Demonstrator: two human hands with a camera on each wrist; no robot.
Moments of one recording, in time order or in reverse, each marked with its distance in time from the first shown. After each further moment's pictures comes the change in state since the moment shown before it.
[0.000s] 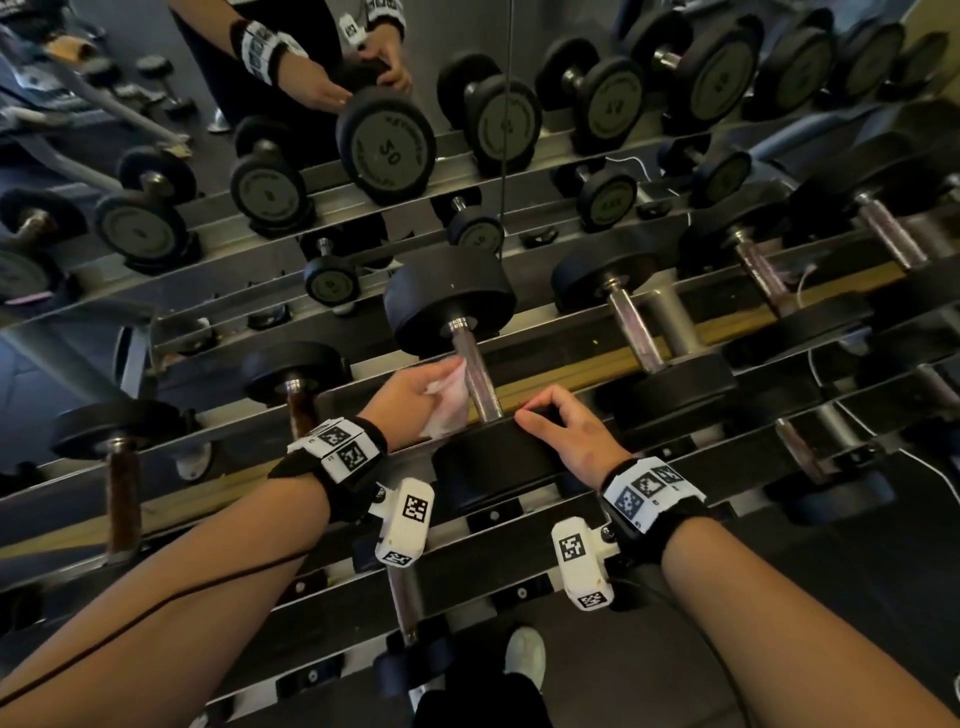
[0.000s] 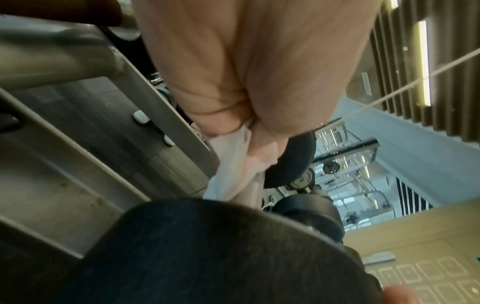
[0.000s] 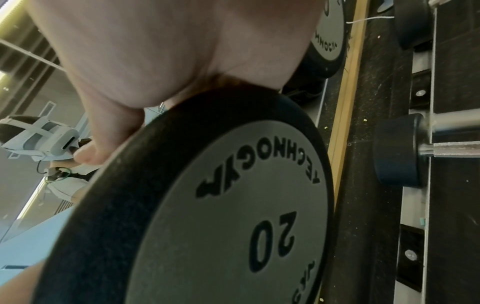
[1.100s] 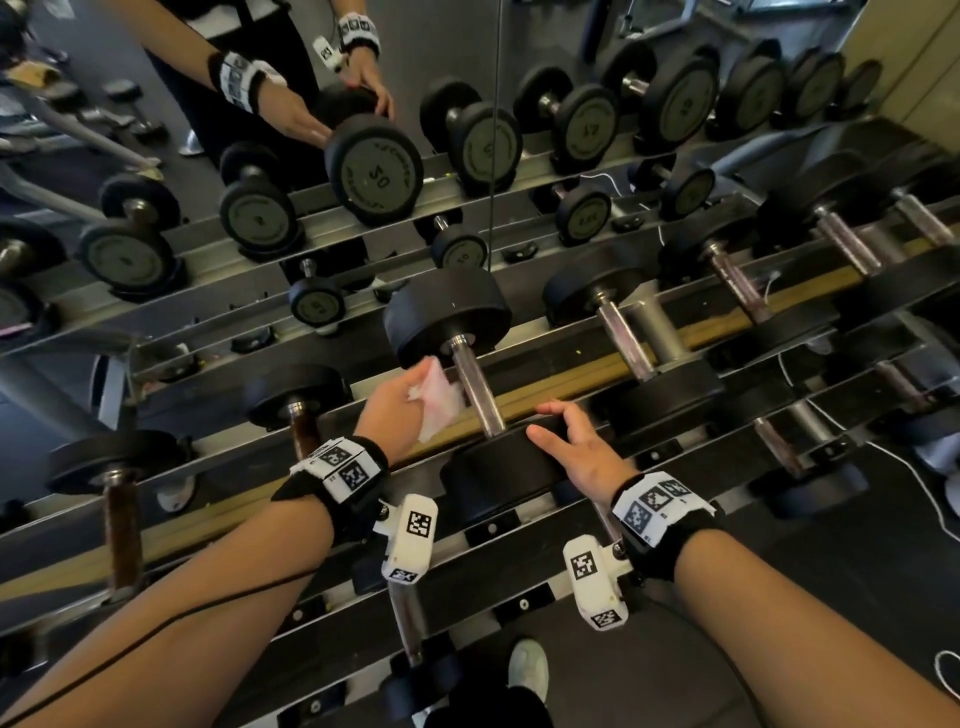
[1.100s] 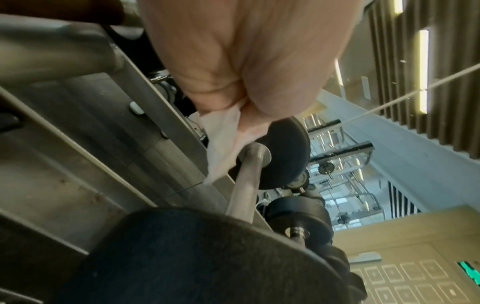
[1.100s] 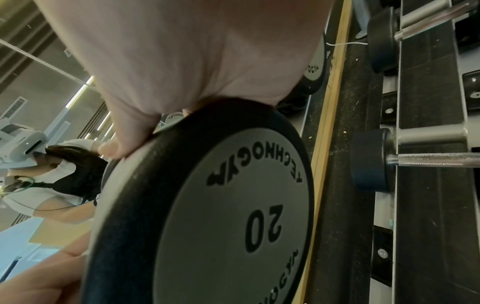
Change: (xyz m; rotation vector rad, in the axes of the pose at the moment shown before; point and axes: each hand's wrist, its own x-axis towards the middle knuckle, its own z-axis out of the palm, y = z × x) left_hand 0.003 -0.007 -0.015 0.011 0.220 -0.040; right_hand -0.005 0.009 0.004 -0.188 0.097 0.025
